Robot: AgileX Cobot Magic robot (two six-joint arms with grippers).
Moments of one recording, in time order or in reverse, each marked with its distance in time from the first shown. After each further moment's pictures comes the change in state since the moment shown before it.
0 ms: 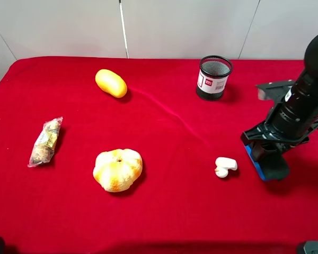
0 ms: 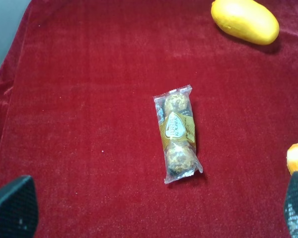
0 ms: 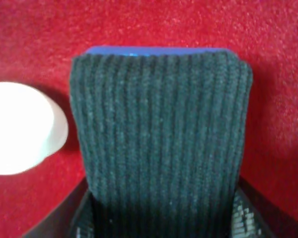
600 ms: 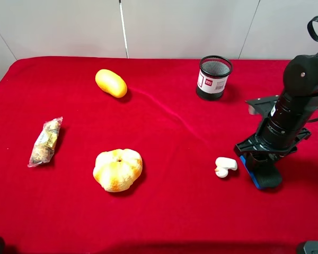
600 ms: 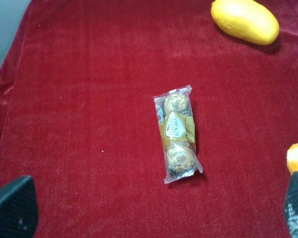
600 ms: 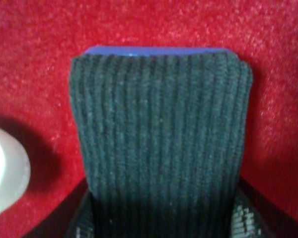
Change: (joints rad) left arm 0.000 0.000 0.000 0.000 0.000 0.000; right arm 0.000 0.181 0.015 -0.026 -0.111 -0.004
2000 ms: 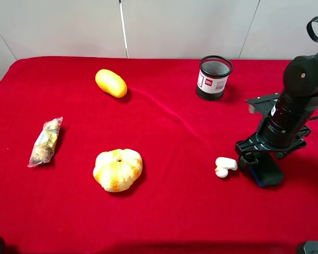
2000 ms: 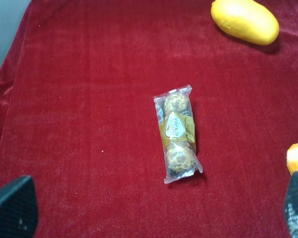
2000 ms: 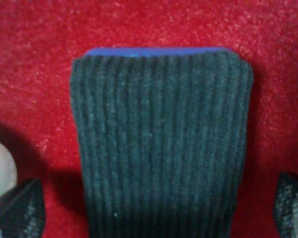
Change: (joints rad) left arm 0.000 0.000 0.000 0.000 0.000 0.000; right arm 0.000 0.001 0.002 -0.040 -0.040 0.000
